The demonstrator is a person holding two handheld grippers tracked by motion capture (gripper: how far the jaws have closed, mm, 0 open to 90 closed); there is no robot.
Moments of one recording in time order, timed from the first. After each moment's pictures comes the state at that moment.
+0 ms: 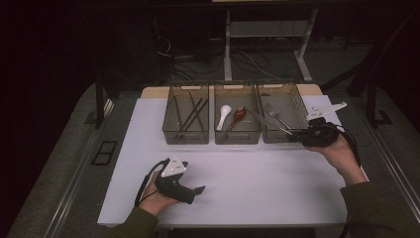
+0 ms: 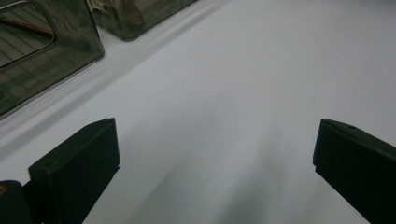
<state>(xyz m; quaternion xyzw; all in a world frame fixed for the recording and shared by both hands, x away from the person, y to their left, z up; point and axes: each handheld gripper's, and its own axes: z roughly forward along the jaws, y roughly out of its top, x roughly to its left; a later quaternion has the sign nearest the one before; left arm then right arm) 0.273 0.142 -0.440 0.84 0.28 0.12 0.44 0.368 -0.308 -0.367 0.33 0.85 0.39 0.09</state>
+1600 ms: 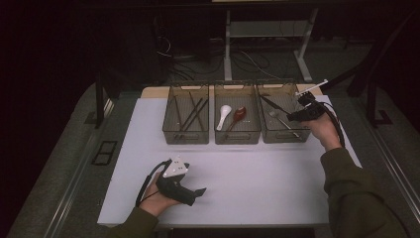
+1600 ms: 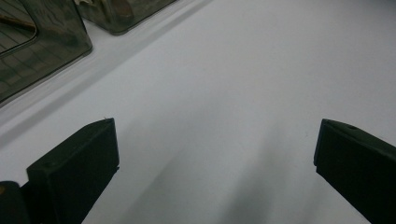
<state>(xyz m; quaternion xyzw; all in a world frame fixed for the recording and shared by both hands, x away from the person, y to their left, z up) 0.272 0.139 -0.441 0.85 0.27 0.11 0.43 0.466 -0.308 -0.385 0.48 0.82 0.28 0.12</state>
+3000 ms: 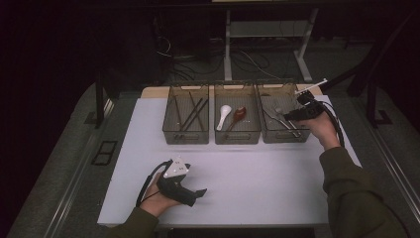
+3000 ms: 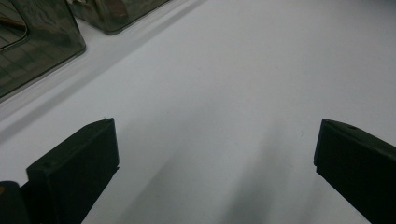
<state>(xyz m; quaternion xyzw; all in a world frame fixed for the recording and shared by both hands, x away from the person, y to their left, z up) 0.271 0.137 -0.442 0.85 0.27 0.10 0.44 0.470 -0.308 -0.386 0.48 0.82 0.30 0.12</state>
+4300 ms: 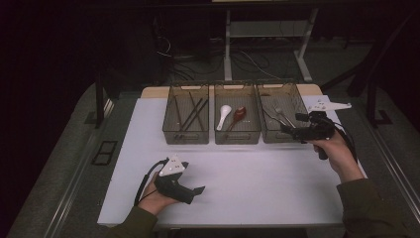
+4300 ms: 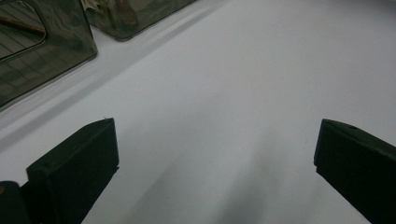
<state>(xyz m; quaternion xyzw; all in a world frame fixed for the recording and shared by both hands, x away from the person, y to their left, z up) 0.275 0.145 -0.442 0.84 0.28 0.10 0.45 0.380 -0.303 -0.377 0.41 0.77 0.46 0.17</state>
